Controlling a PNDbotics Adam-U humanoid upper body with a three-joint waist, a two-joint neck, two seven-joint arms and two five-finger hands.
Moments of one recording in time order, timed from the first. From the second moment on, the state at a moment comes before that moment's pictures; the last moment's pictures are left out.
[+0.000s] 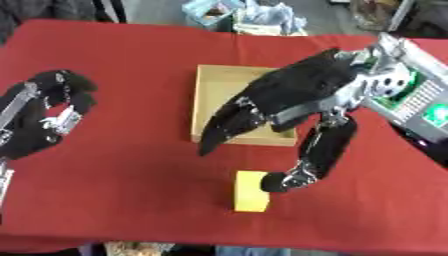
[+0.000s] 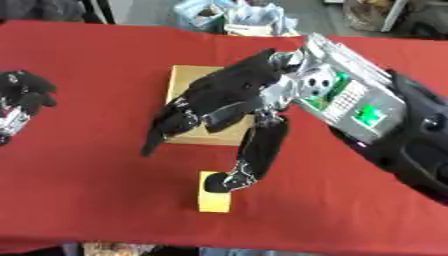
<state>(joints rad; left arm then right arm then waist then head) -0.30 0.37 -0.02 -1.78 -0.08 -0.07 -0.39 -0.90 -0.67 0.67 -1.89 0.20 -0.28 0.88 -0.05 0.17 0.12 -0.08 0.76</state>
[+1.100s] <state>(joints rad) -0.30 0.37 -0.02 -1.78 -0.08 -0.06 -0.40 -0.87 -0.69 0.69 -1.85 0.32 -0.33 0.82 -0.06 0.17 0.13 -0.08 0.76</state>
